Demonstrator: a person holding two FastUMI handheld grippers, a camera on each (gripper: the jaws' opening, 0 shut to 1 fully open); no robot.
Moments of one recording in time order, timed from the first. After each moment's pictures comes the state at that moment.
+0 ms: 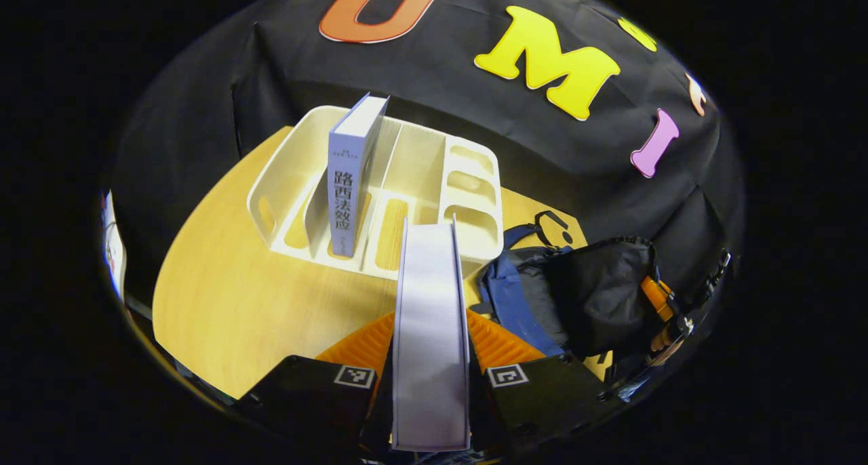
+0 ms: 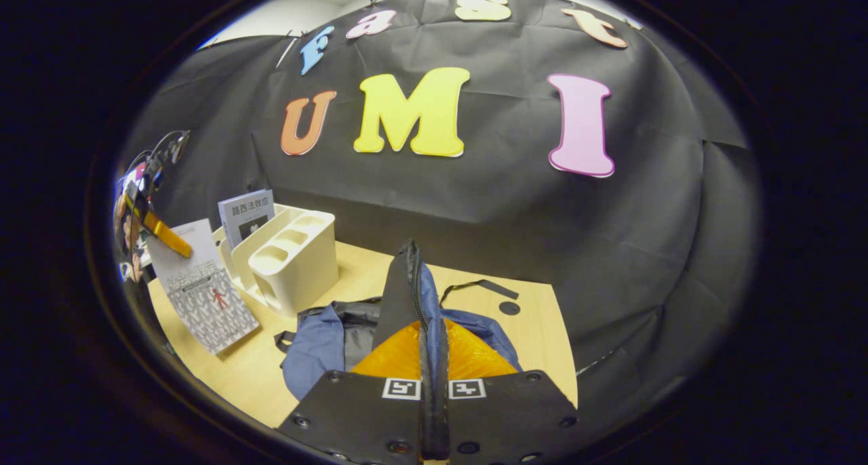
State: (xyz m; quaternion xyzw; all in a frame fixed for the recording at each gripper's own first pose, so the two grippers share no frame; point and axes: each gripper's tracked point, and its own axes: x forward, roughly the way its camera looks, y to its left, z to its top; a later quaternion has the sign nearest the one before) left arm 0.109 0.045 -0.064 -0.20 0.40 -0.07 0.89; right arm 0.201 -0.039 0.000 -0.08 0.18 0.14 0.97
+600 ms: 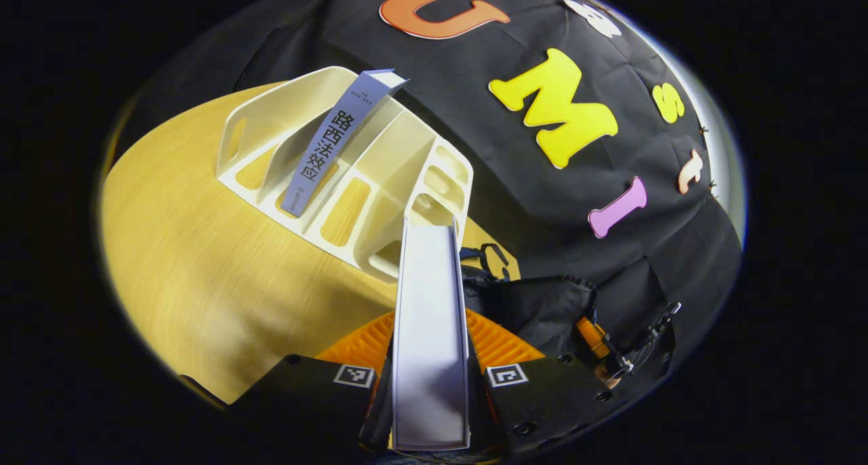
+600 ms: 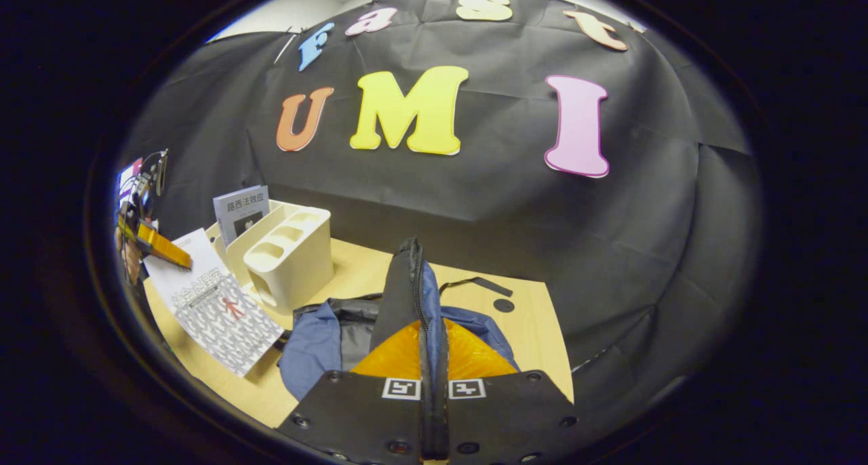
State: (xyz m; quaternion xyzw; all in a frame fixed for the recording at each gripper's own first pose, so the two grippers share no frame) left arm 0.116 -0.005 -0.073 -0.40 0.31 -0.11 0.85; right arm 0.196 -0.039 0.001 -0.08 0.18 0.13 0.97
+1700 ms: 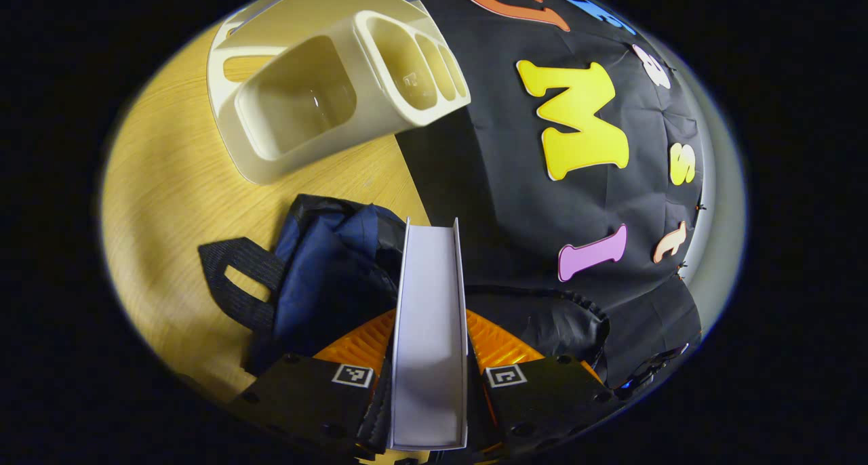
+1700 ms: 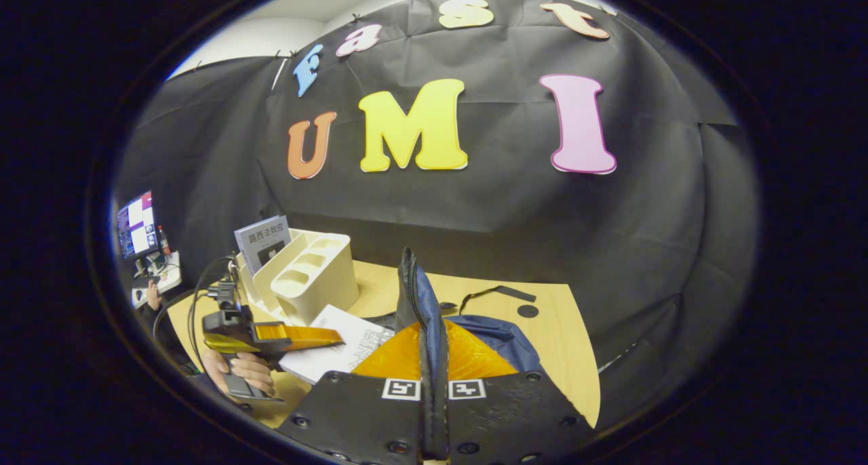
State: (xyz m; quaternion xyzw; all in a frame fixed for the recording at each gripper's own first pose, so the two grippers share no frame) left arm 0.209 -0.223 -0.131 -0.57 0.24 -0.16 0.77; right arm 0.189 -0.026 0.017 -0.02 0.16 0.17 0.97
